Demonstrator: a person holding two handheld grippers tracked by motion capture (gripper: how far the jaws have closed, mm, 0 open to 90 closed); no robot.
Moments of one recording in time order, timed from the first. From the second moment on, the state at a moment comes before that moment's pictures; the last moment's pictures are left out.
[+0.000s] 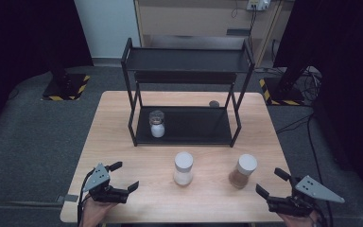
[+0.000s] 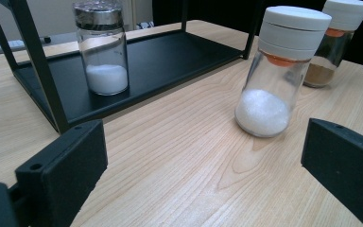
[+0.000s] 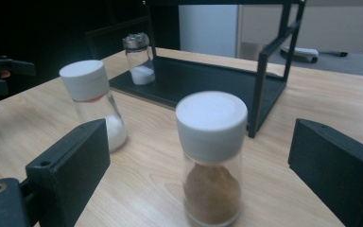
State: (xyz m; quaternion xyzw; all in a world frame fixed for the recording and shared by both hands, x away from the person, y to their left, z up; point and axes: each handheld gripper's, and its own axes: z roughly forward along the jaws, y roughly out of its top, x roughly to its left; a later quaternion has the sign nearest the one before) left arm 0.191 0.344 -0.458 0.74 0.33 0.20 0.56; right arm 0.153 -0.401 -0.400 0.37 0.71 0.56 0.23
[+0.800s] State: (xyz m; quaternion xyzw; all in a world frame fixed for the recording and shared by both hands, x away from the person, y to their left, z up) left arm 0.195 0.346 -0.459 0.74 0.34 0.19 0.56; right arm 0.200 -0.358 -0.360 0.31 0.75 0.55 0.19
